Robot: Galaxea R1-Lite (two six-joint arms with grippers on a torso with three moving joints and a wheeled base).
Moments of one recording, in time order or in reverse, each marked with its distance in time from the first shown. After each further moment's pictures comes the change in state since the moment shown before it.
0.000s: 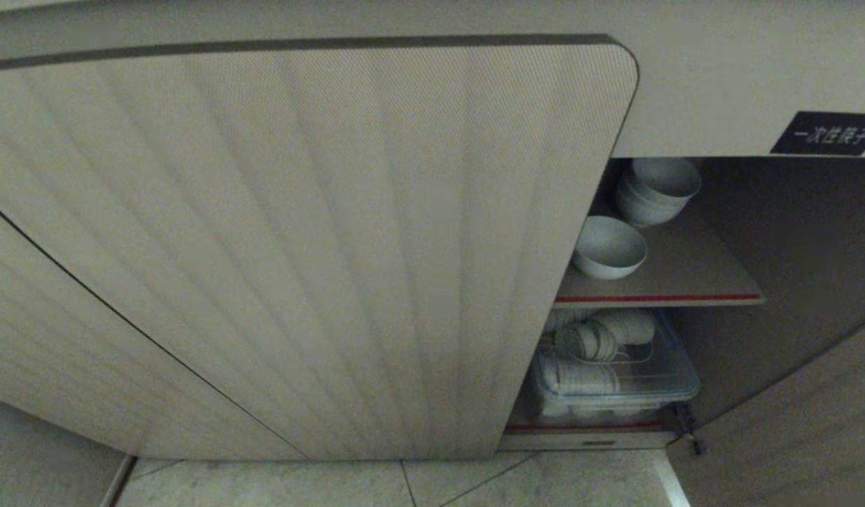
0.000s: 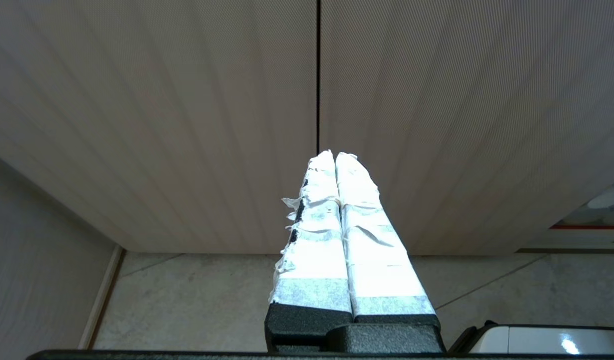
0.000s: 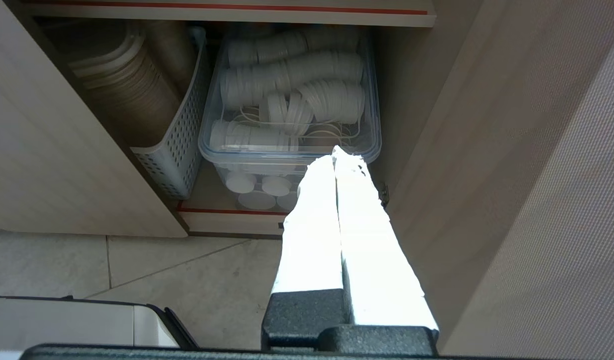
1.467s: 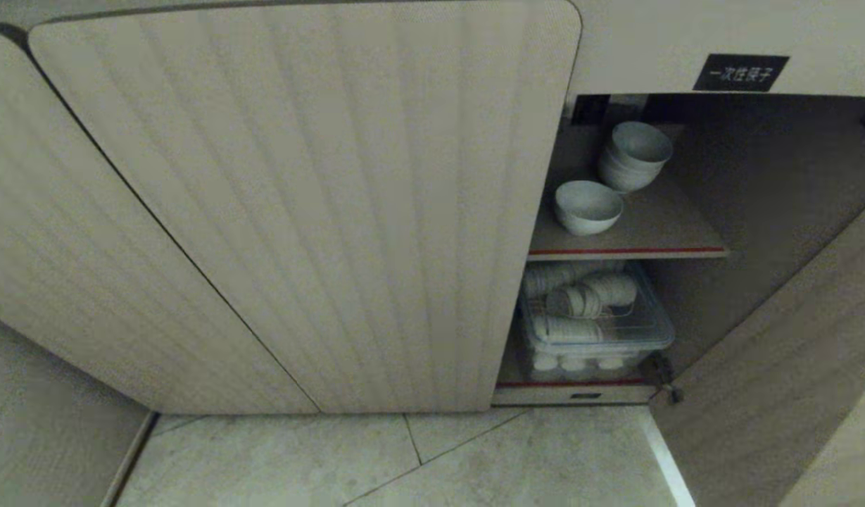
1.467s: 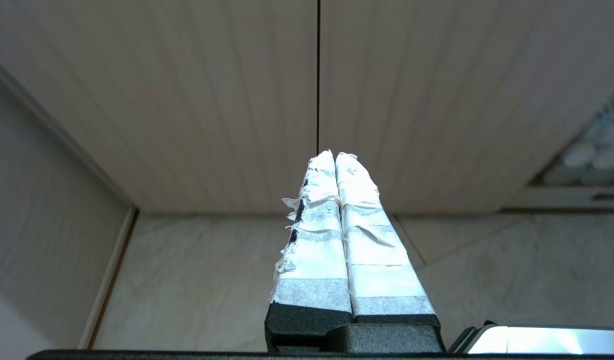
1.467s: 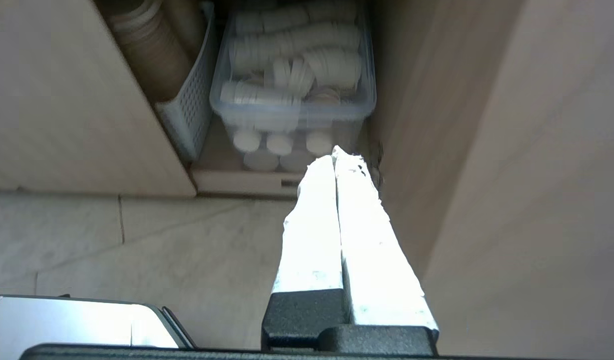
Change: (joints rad) left arm 0.000 0.000 0.000 0.000 -0.001 -0.001; right arm 0.000 0.000 0.000 0.001 -0.001 -0.009
